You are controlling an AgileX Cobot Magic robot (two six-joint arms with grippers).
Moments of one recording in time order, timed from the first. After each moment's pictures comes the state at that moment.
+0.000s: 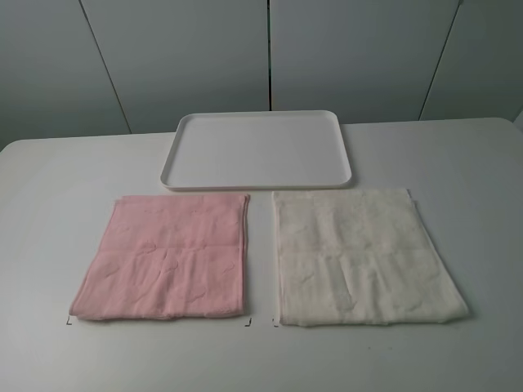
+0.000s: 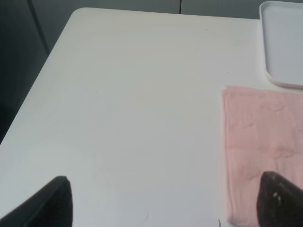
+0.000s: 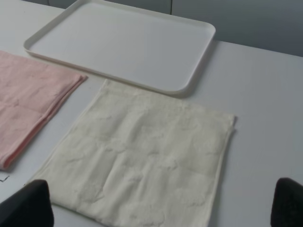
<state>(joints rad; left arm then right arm) 0.00 0.00 -0.51 0.14 1.09 -0.17 0.17 0.00 -0.51 0.19 1.10 -0.19</state>
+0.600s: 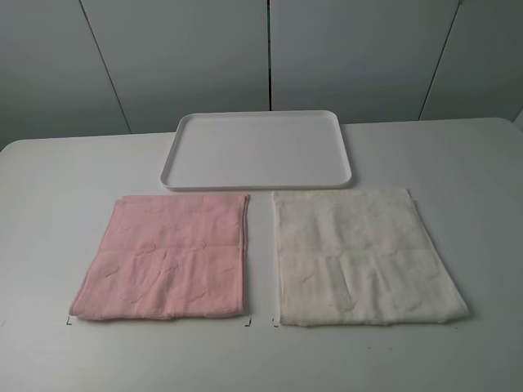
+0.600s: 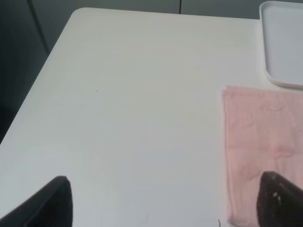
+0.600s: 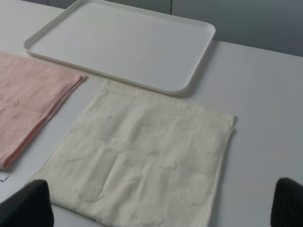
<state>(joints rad) 0.00 0.00 -0.51 0.14 1.09 -0.17 0.17 0.00 -0.51 0.19 1.10 -0.19</state>
